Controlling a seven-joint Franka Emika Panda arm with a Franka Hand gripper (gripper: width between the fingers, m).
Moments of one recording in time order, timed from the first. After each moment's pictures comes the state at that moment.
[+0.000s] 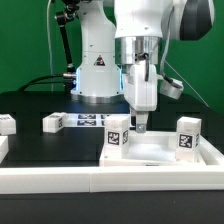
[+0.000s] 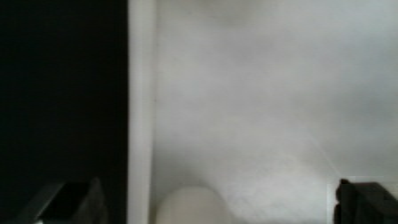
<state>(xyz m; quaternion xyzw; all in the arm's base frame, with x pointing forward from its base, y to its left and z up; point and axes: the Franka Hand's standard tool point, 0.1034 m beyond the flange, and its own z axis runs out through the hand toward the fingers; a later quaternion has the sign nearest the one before) 0.495 0.047 0.031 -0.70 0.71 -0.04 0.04</state>
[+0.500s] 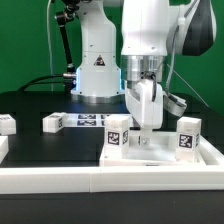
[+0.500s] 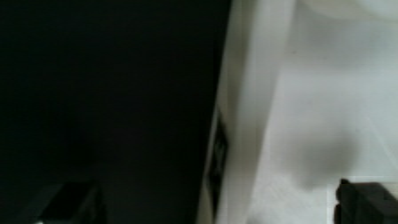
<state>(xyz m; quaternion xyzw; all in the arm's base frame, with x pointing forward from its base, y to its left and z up) 0.480 0.053 0.007 -0.71 0.70 -0.03 0.02</state>
